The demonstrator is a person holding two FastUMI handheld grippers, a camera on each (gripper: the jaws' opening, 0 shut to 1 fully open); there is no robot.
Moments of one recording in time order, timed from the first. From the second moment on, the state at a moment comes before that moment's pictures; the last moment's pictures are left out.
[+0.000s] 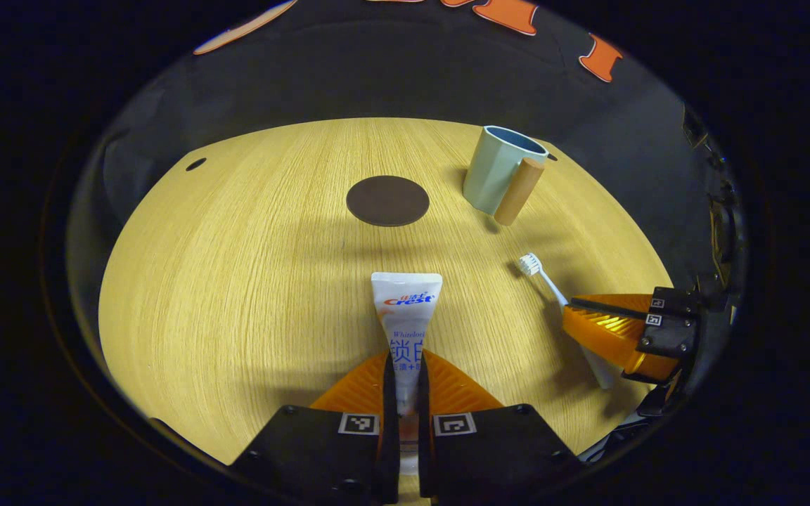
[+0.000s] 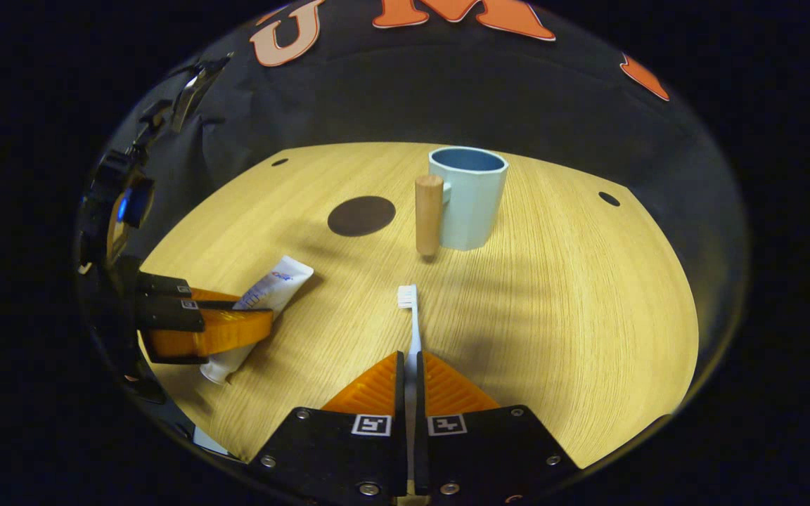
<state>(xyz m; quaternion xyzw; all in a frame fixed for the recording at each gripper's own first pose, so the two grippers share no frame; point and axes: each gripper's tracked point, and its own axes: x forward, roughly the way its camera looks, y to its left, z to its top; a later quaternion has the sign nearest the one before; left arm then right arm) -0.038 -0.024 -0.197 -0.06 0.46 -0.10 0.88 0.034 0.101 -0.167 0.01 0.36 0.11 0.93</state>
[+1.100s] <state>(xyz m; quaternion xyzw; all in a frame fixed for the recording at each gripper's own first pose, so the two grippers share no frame) -0.030 -0.014 -0.136 -0.05 0.36 -0.09 0.93 0.147 0.072 -0.001 0.08 0.09 0.10 0.99</state>
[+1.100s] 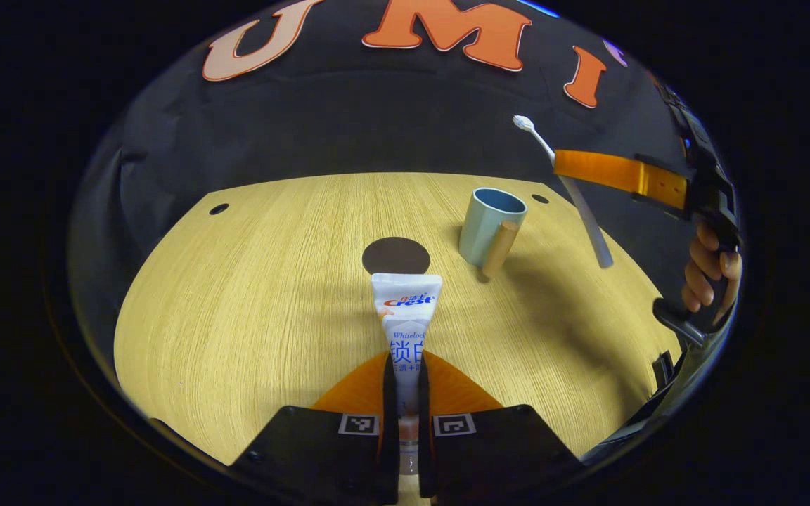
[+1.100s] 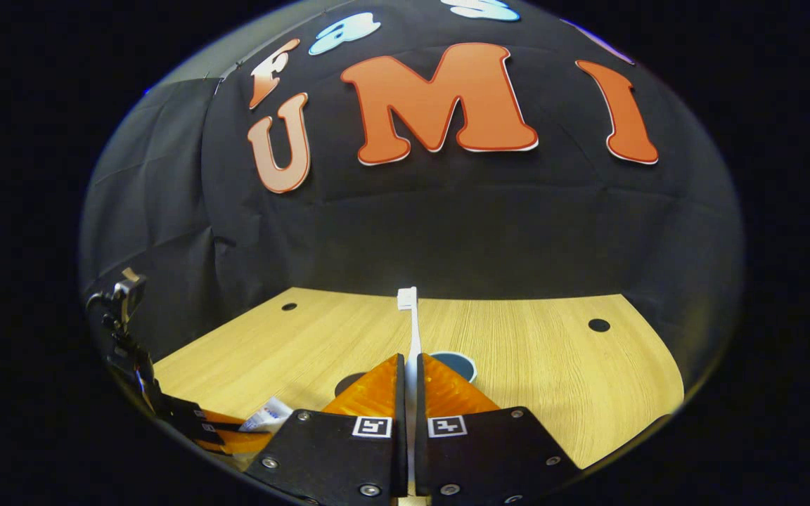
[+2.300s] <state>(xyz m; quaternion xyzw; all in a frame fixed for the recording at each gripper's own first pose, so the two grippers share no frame) -0.027 -0.015 -0.133 -0.08 0.34 -0.05 0.93 0.247 0.070 0.028 0.10 -0.10 0.09 0.99</state>
